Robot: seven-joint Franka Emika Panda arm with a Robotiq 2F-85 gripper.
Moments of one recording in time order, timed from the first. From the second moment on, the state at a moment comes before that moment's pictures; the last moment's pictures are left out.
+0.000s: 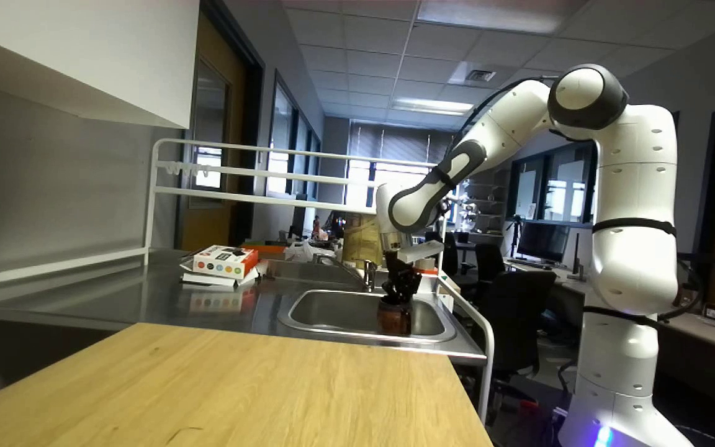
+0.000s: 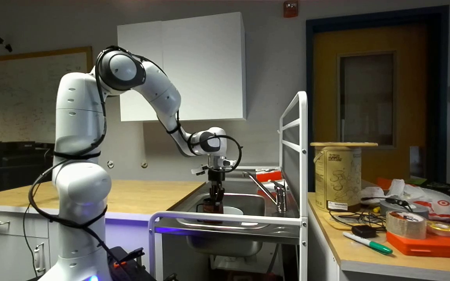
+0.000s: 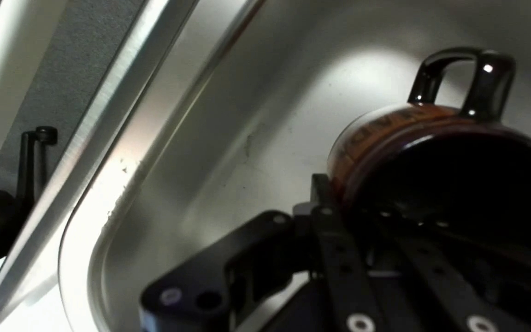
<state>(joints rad) 0.01 0.04 -0.10 -2.33 -0.23 2.18 0.44</state>
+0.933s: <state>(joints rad) 0.01 -0.29 0.05 -2.51 -0.34 2.19 0.44</state>
